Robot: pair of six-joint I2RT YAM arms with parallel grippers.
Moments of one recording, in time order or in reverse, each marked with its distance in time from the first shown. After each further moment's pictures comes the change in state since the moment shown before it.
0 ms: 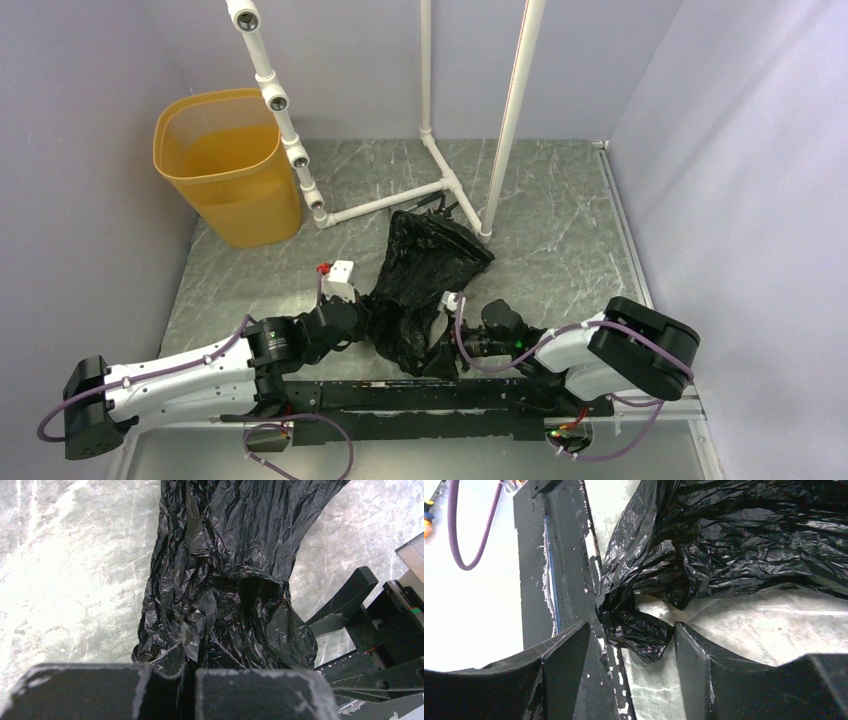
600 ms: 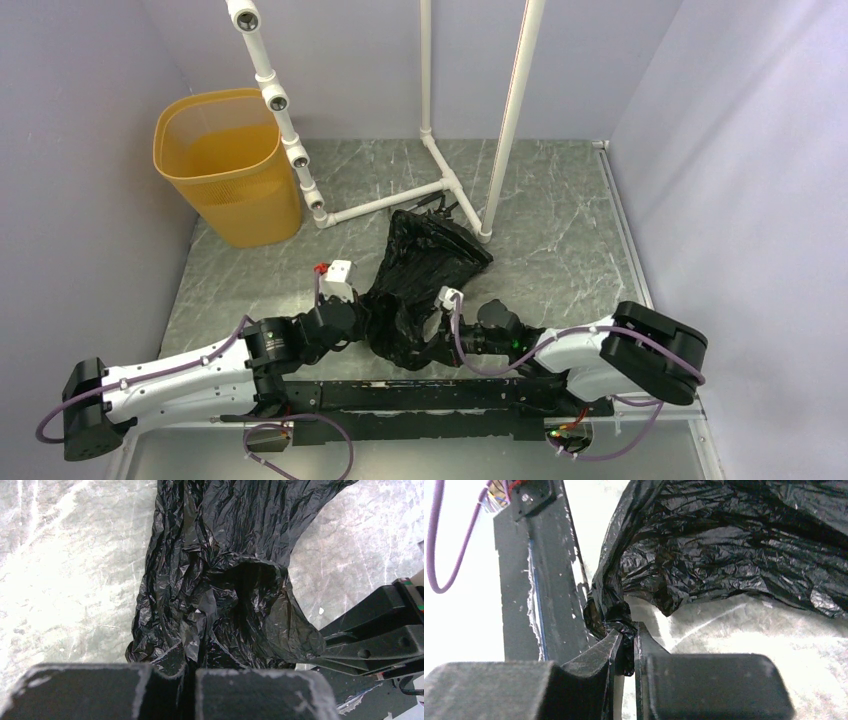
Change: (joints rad) left arm 0.000 -0.015 0.000 -0.005 -0.002 -0.006; right arm 0.070 -0.035 0.052 -0.064 0.158 -0.055
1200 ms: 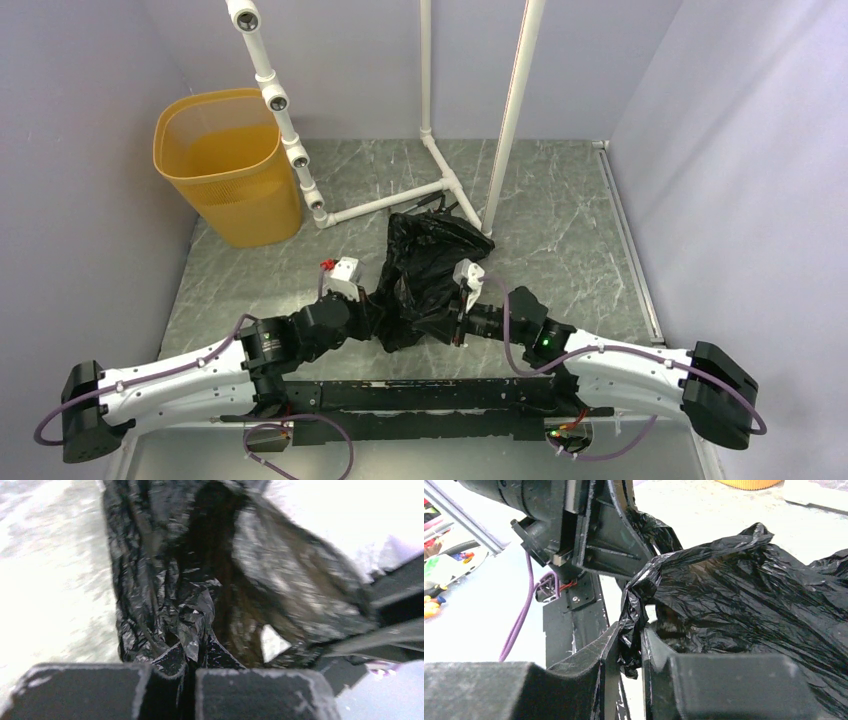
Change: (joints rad) left arm 0.000 -0.032 0.000 0.100 0.090 0.076; right arm 0.000 -0.422 0.108 -0.174 0.074 0.004
